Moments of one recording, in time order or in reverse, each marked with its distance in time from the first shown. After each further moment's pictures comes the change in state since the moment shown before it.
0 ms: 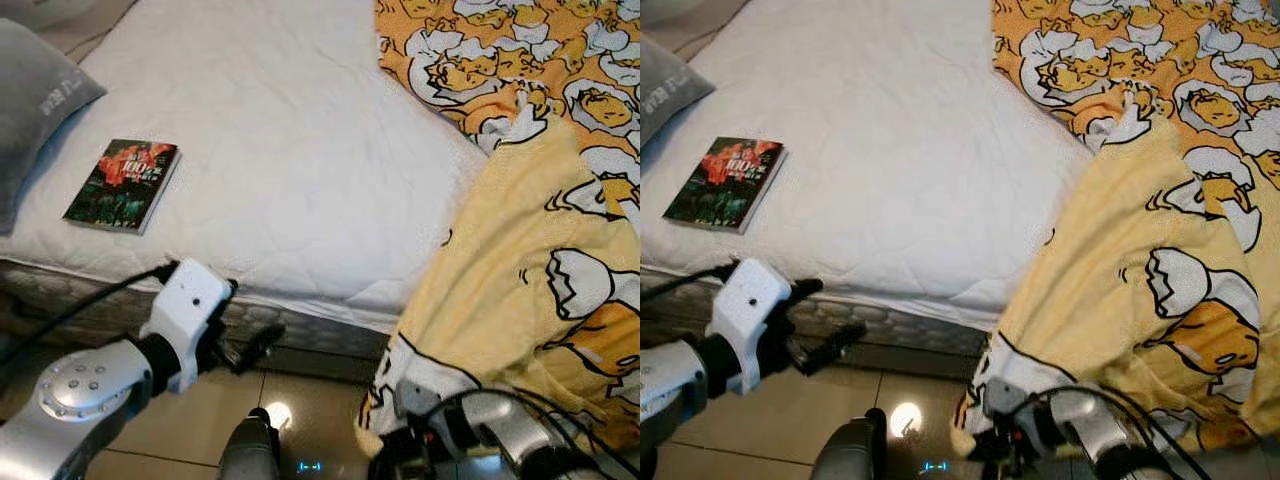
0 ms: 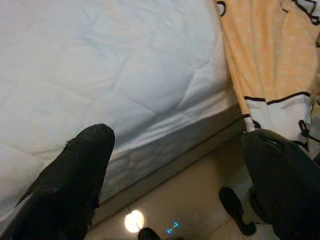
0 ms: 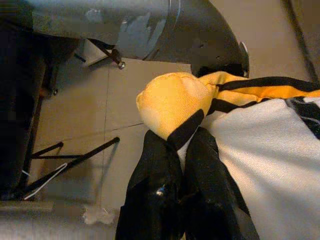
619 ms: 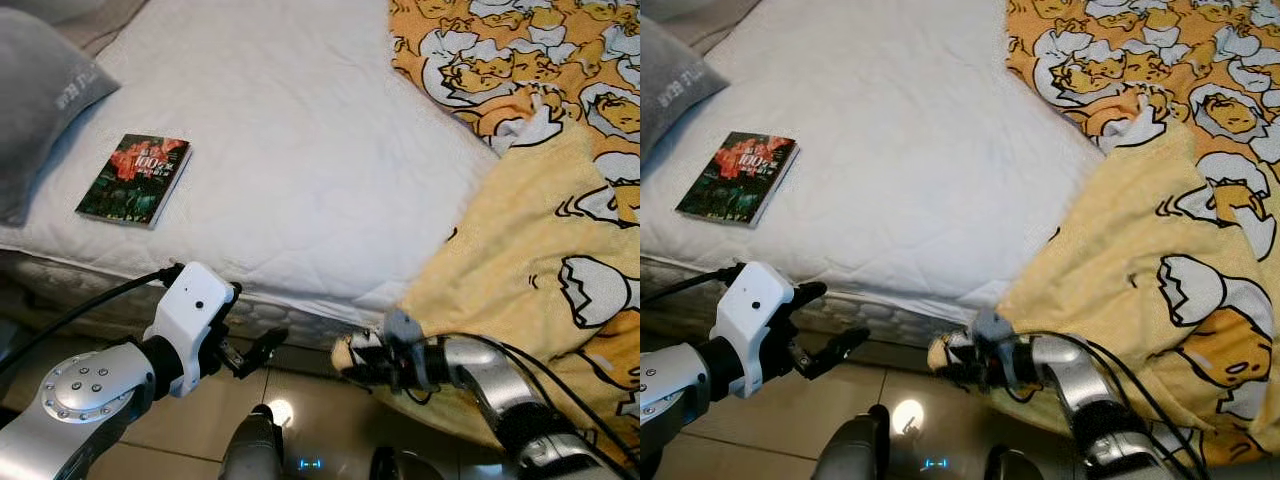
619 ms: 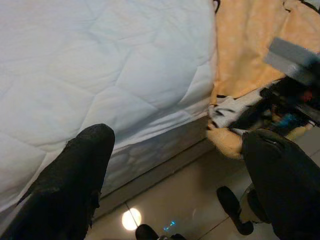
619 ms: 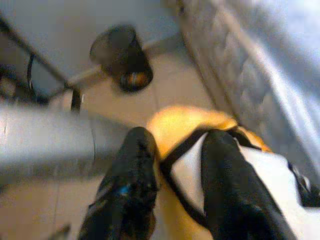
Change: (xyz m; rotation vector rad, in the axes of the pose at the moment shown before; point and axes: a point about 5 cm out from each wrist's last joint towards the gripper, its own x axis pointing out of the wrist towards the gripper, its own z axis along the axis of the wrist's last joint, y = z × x) left arm 0.001 -0.001 0.001 0.000 -0.006 -0.004; right arm -0.012 -0.041 0.087 -0.006 -0.350 -0.209
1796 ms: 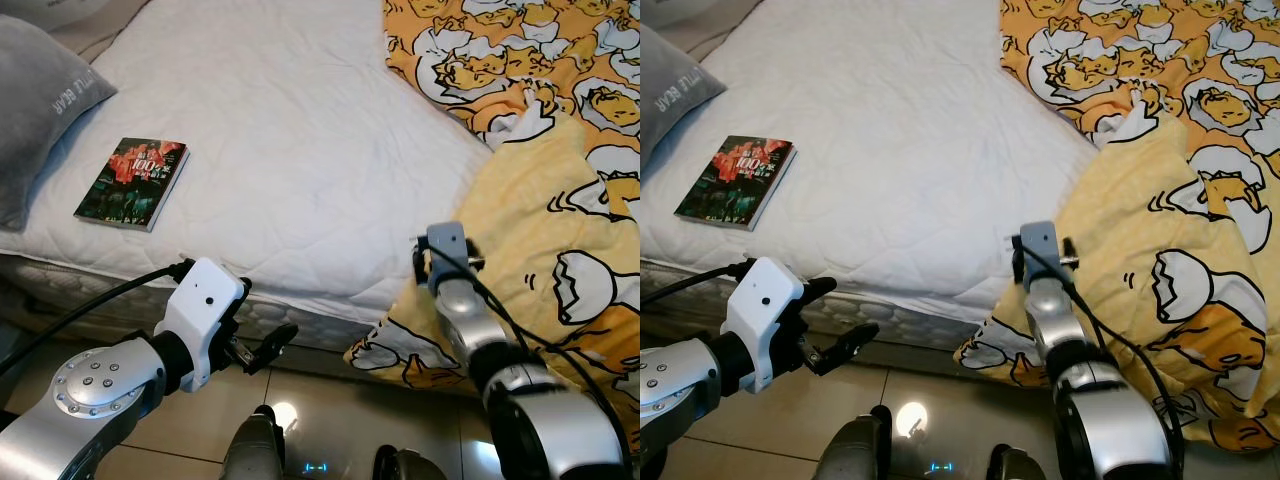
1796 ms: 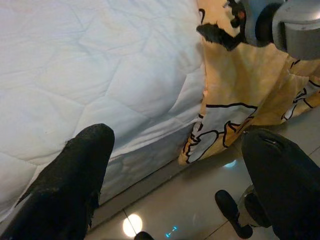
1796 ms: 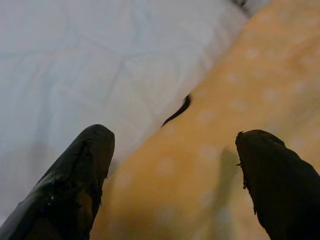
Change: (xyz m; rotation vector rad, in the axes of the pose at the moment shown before) left arm 0.005 -0.004 0.005 0.004 -0.021 -0.018; right arm -0.032 -0.078 0.048 -0.002 -0.002 -1.466
